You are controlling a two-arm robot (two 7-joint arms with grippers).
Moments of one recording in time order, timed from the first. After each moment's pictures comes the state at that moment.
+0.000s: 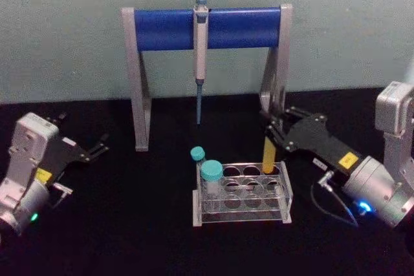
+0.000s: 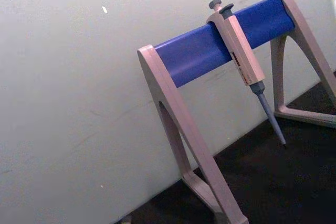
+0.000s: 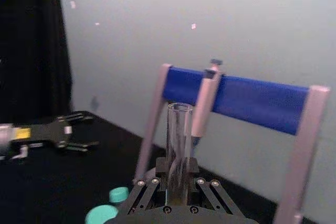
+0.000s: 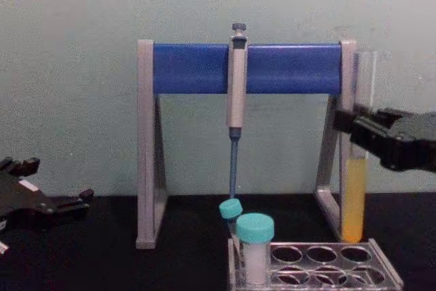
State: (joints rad) left arm -0.20 0.60 0.45 -1.41 -0.25 -0.12 0.03; right arm 0.11 0.43 -0.28 -1.63 0.43 -0.09 0.47
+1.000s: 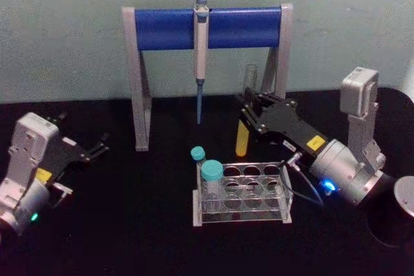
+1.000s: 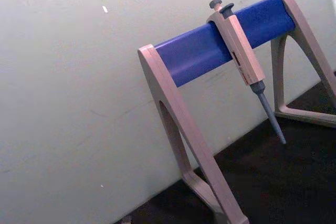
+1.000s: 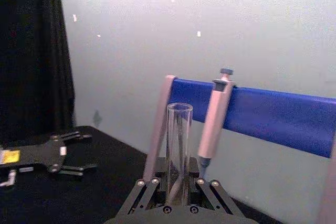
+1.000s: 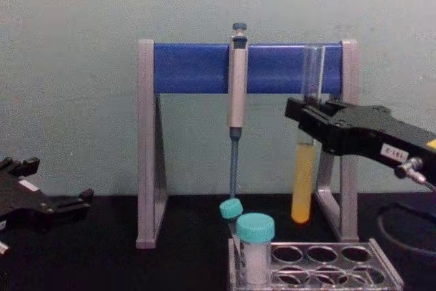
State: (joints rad) left arm -0.20 0.60 0.45 -1.41 -0.25 -0.12 0.03; right arm 0.26 0.35 -0.37 -1.46 0.45 -0.15 0.47
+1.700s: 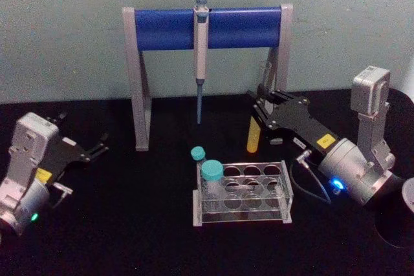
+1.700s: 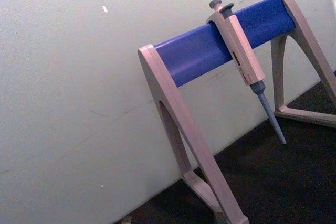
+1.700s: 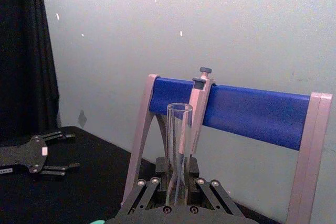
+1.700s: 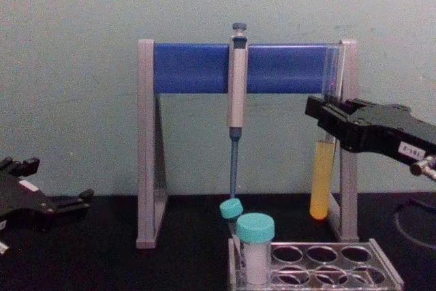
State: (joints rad) left arm -0.20 0.60 0.45 -1.41 -0.25 -0.12 0.03; right arm 0.24 0.34 -0.33 -1.46 0.43 -0.15 0.45
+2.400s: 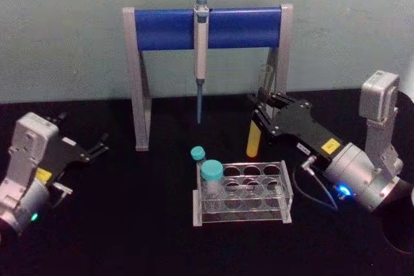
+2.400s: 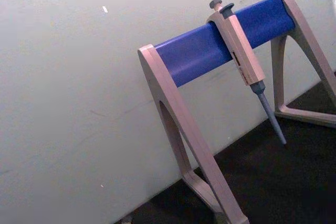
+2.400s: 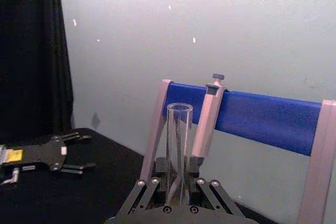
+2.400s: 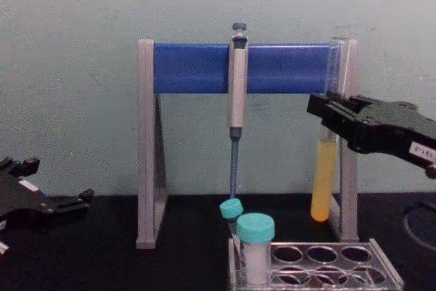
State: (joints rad) left arm -0.20 0.60 0.45 -1.41 -0.25 -0.12 0.03; right arm 0.20 0.37 -0.32 -1.51 0.45 -0.16 0.49
